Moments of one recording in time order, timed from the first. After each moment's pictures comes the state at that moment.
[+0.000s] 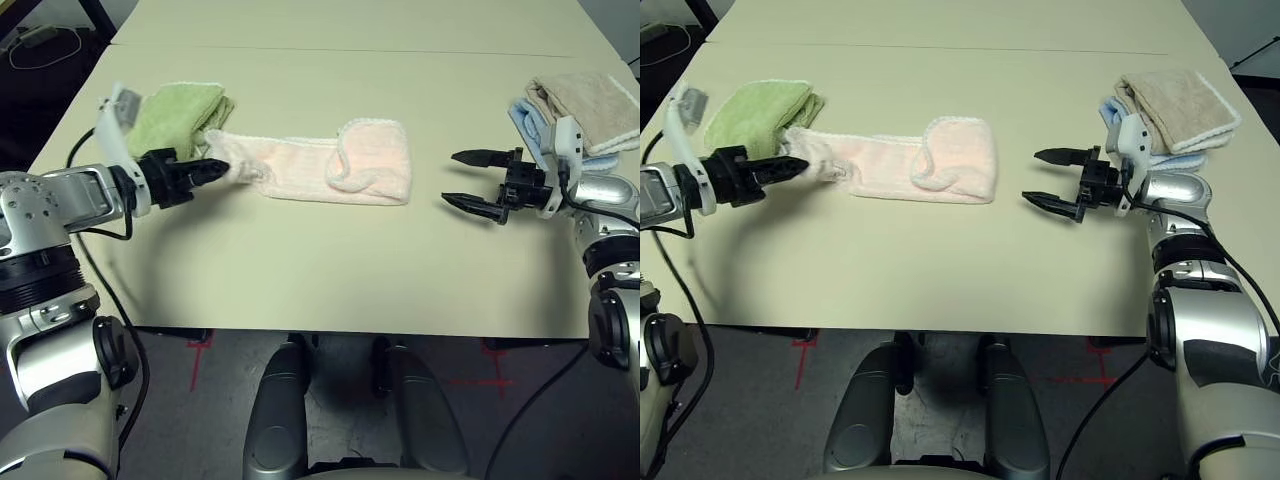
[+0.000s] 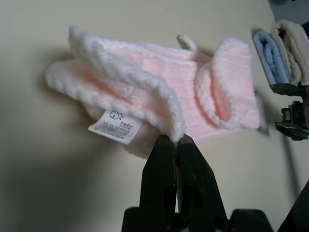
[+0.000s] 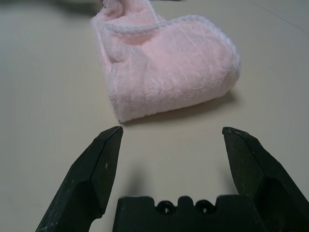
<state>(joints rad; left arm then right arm) -0.86 0.64 0.42 0.11 -0.77 1.51 -0.49 -0.95 -0.60 -0.14 1.17 0.20 -0.47 1.47</state>
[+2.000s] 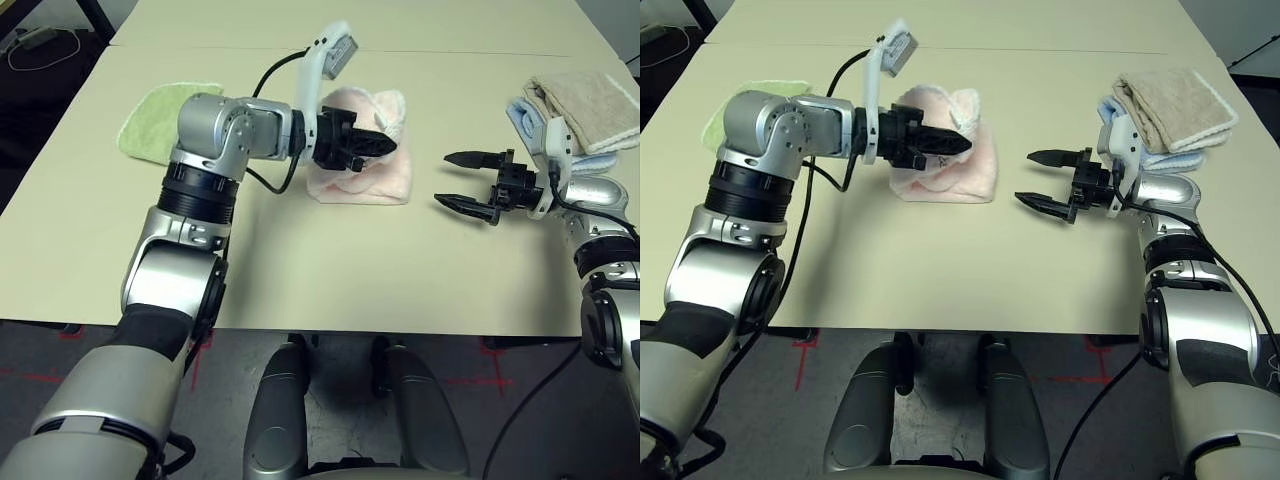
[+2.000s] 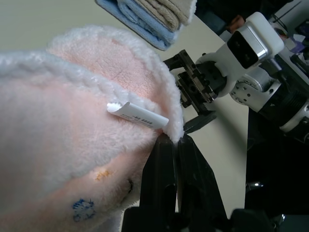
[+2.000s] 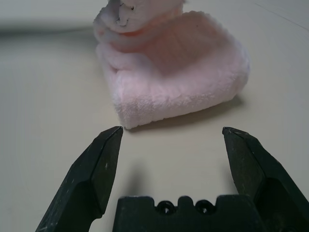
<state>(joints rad) -1.27 0.33 -0.17 0.41 -0.52 1.13 -0.90 -0.95 -0.57 -0.14 1.17 0.20 -0.47 1.46</state>
